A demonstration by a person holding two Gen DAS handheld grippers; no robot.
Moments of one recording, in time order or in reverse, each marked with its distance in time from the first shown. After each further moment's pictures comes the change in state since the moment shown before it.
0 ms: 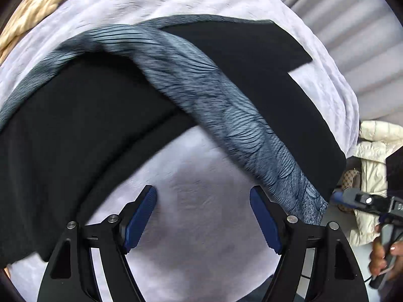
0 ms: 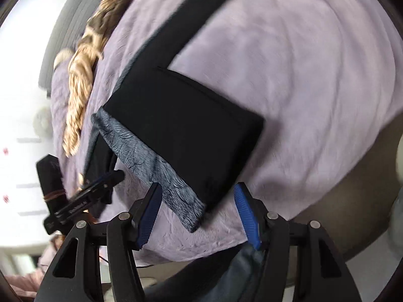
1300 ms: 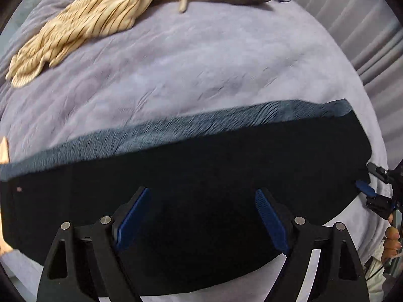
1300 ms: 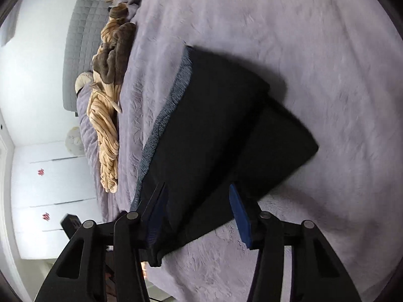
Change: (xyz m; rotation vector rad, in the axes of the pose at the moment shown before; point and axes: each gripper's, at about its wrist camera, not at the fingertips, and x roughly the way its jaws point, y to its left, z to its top) left arm -0.032 0.068 0.094 -0.404 -0.153 0.284; right arm 0.059 0.016 0.257 0.036 0.063 0.240
